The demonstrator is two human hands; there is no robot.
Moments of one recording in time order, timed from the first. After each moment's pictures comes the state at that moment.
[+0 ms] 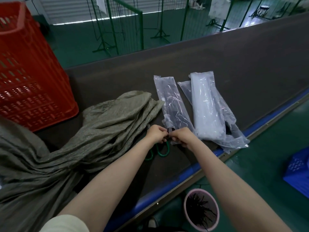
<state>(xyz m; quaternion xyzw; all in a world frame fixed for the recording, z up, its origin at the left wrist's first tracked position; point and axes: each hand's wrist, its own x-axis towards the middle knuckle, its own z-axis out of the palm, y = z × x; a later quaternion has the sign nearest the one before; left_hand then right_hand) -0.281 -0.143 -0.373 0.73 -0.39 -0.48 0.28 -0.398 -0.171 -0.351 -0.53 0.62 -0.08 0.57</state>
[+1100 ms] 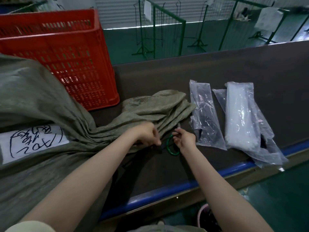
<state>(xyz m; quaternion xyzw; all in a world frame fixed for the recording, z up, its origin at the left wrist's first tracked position) -0.187 -0.043 -0.302 0.75 -0.50 -0.43 0.05 -0.316 -0.116 -0.367 -0.25 0.54 -0.32 0.74</state>
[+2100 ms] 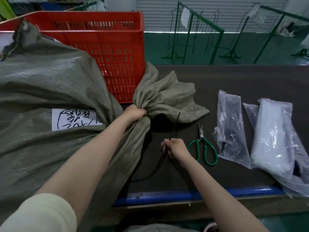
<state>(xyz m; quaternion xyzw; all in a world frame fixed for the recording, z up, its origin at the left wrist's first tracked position) -0.092 0.010 -0.289 0.86 -0.22 -0.32 0.34 -0.269 -0.057 -0.375 -0.68 0.41 -0.08 0.60</state>
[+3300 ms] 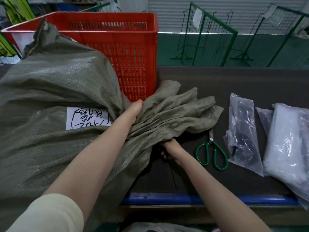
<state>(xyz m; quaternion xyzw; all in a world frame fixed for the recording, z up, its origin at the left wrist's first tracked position) -0.079 0.021 -0.283 0.75 -0.03 -0.36 0.55 -0.238 -0.030 -0.355 -0.64 0.39 0.03 0.66</state>
